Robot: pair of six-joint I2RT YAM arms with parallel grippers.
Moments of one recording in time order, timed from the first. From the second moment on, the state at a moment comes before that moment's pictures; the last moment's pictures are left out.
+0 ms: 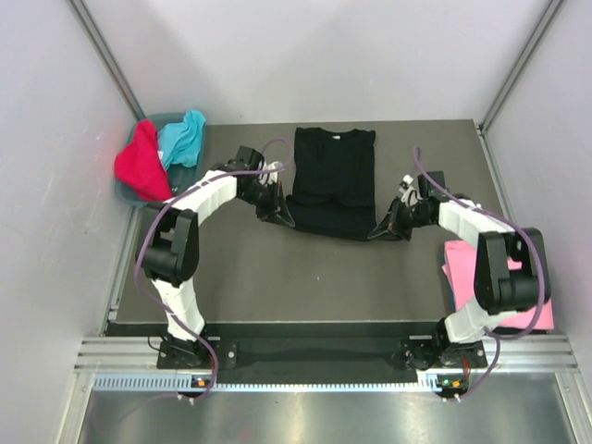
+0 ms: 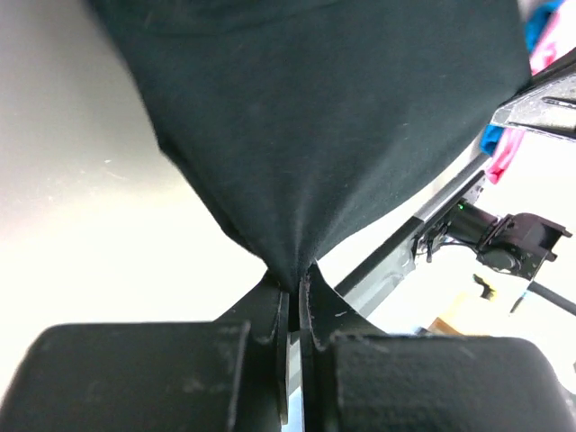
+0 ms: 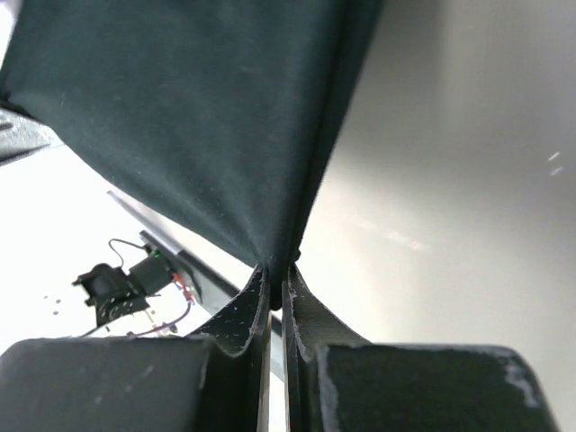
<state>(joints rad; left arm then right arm) -0.31 1.91 1.39 -0.68 0.69 -0.39 0.10 1.61 0.93 -0.47 -0.69 0.52</state>
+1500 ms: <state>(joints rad) -0.37 1.76 1.48 -0.74 0.76 -0.31 0.04 1.26 1.00 -0.62 -0.71 0.42</state>
